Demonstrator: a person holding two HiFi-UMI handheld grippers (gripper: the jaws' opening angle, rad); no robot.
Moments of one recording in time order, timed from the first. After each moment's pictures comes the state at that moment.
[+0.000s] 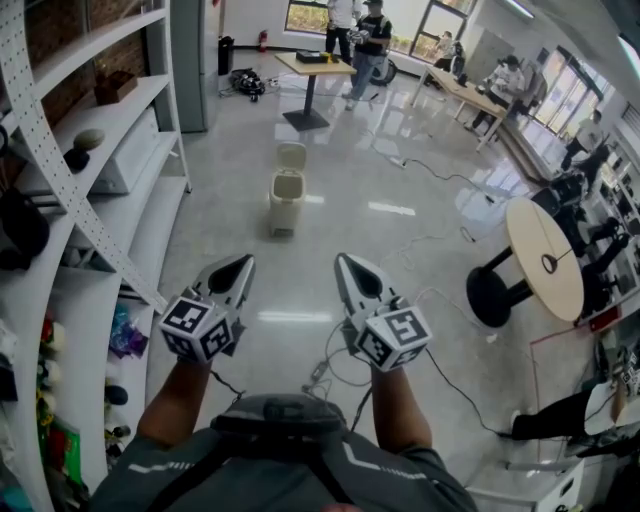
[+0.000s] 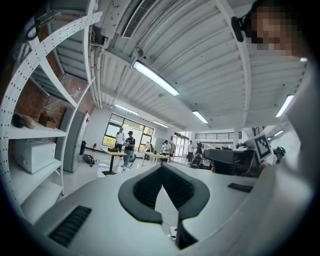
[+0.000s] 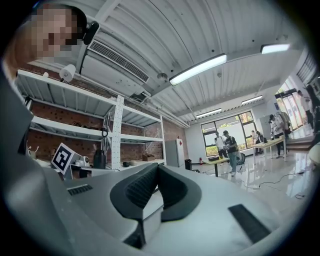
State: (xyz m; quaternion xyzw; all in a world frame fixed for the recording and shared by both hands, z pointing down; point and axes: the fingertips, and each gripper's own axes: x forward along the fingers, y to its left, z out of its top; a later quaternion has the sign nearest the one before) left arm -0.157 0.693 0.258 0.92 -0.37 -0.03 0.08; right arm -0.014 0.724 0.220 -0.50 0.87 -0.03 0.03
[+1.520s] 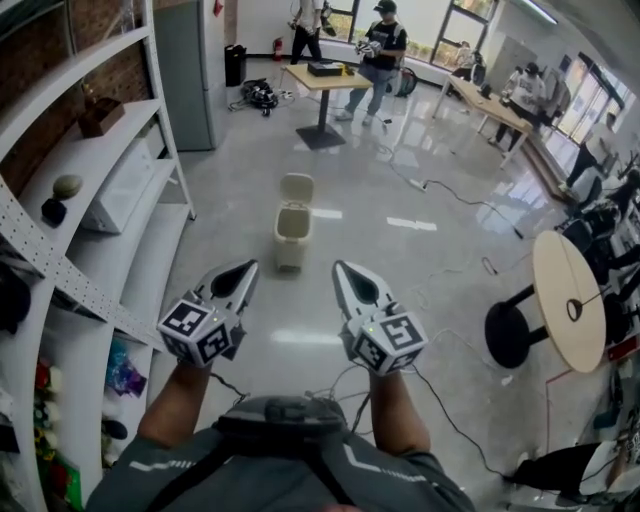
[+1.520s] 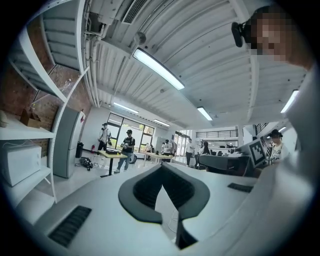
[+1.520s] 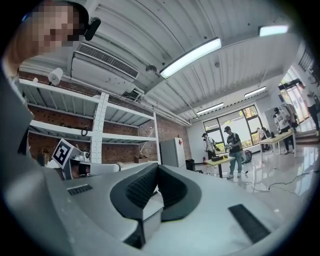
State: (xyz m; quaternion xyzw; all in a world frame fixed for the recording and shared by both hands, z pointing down) left arm -0.080 0.483 0.247 0.93 -0.37 -0.03 0.08; right arm 0.056 0.501 0.222 -0.48 0.87 -0.04 0.04
